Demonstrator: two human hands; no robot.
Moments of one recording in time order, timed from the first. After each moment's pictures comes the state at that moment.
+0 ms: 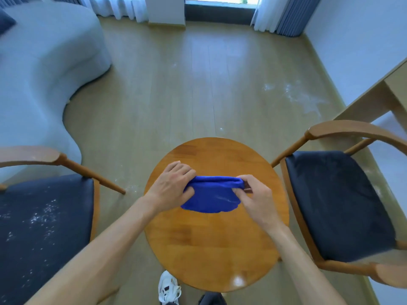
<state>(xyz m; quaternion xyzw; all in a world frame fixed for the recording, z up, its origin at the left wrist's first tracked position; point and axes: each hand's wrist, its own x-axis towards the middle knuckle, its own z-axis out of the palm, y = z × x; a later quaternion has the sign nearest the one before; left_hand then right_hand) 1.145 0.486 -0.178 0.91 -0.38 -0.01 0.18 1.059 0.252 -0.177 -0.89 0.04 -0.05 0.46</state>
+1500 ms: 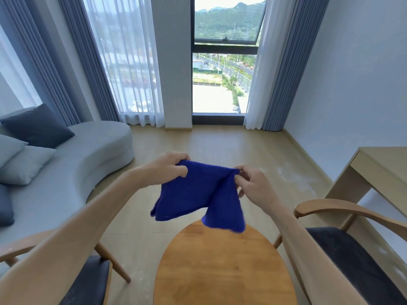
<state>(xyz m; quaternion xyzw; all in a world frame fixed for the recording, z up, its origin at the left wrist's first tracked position) 1.183 0.512 0.158 0.90 -0.22 -0.17 0.35 1.135 0.269 0.089 -0.86 0.00 -0.08 0.50</state>
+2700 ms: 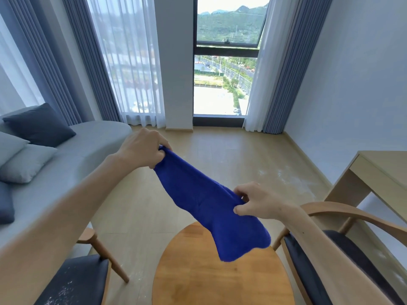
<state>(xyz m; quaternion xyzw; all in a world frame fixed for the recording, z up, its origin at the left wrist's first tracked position) 1.216 0.547 0.178 0.97 -0.22 0.08 0.12 1.108 0.266 0.113 -0.95 -0.10 0.12 0.27</state>
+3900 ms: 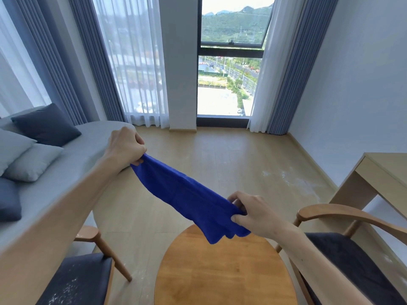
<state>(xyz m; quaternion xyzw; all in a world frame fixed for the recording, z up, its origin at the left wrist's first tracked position) 1.239 0.585 0.155 0.94 0.01 0.13 0.30 1.088 0.280 0.089 -0.95 -0.09 0.06 0.29</state>
